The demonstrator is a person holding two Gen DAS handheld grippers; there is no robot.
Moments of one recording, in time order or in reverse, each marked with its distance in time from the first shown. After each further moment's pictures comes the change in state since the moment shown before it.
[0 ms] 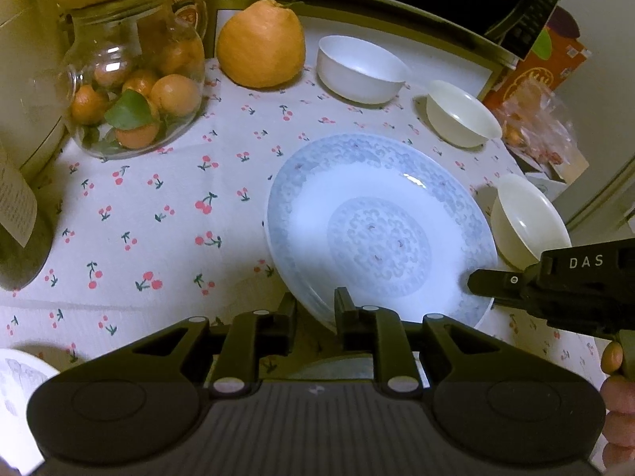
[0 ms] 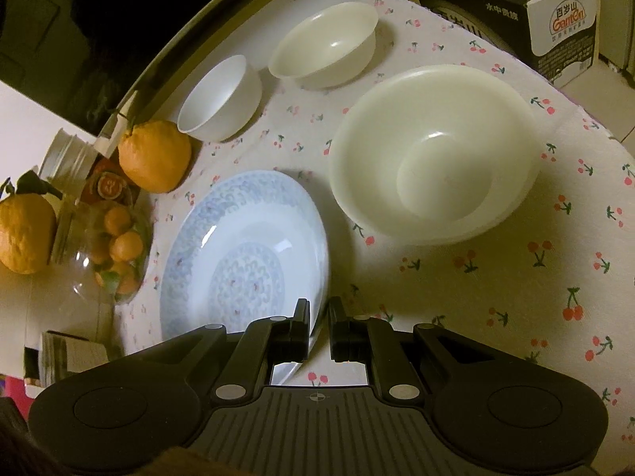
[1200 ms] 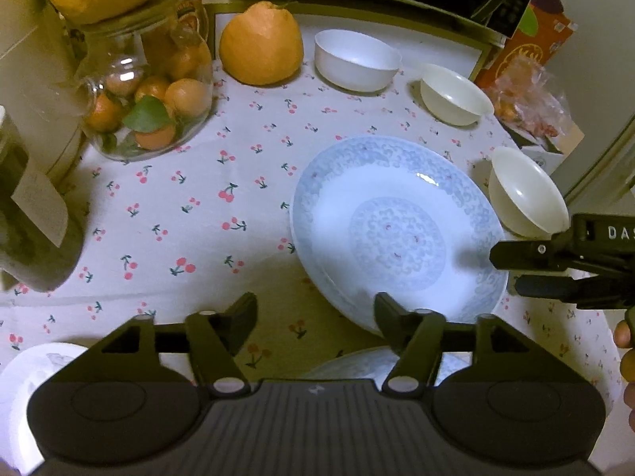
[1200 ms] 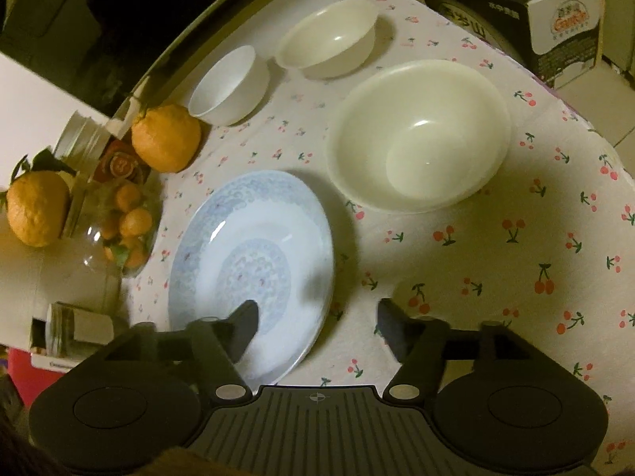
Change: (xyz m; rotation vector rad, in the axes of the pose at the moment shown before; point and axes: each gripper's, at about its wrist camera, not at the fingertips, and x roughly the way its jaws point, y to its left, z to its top) left arm -0.024 0.006 -0.006 0.072 0.025 0.027; right arm -0.022 -0.004 -0.003 -0.061 0.051 0.027
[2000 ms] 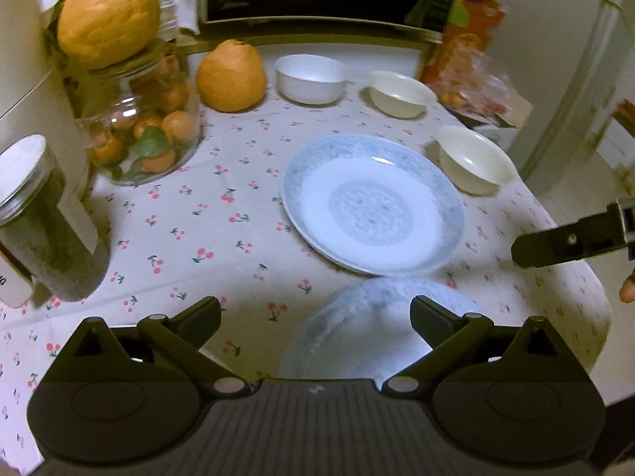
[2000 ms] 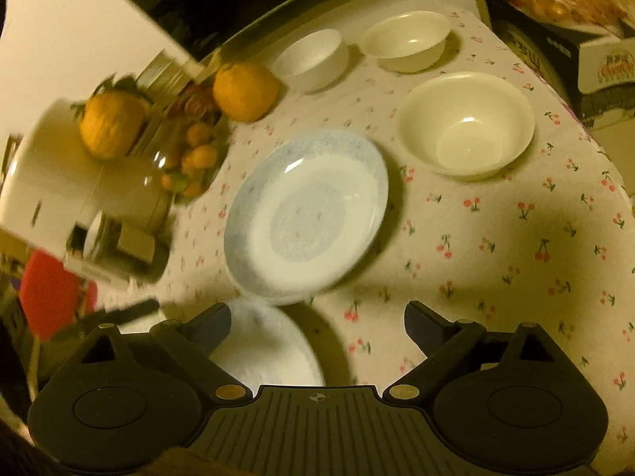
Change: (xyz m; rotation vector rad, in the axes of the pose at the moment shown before) left arm -0.044 0.005 -0.037 0.191 -0.078 -0.068; right arm -0.048 0.021 -0.051 -0.235 0.029 0.066
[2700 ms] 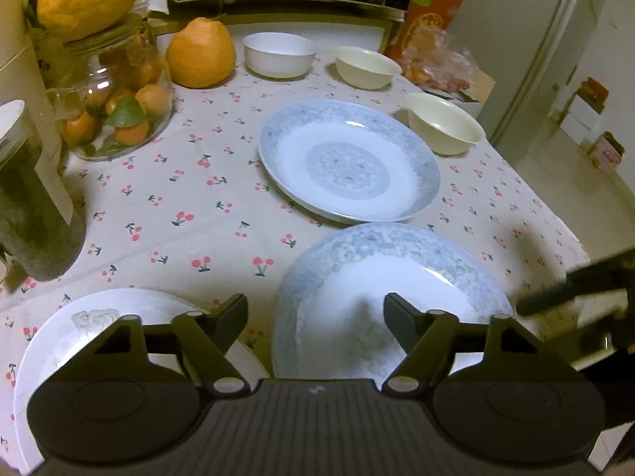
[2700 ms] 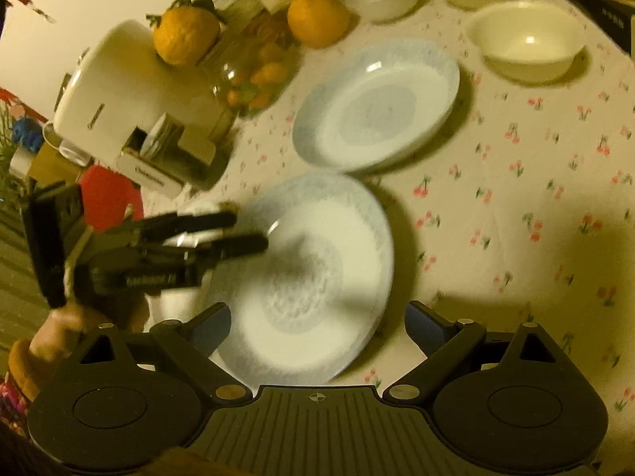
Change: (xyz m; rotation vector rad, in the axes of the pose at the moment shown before) left arm 0.002 0.014 -0.025 0.041 0.024 -0.100; right arm 0.008 0.014 -0.072 -0.055 0.117 0.157
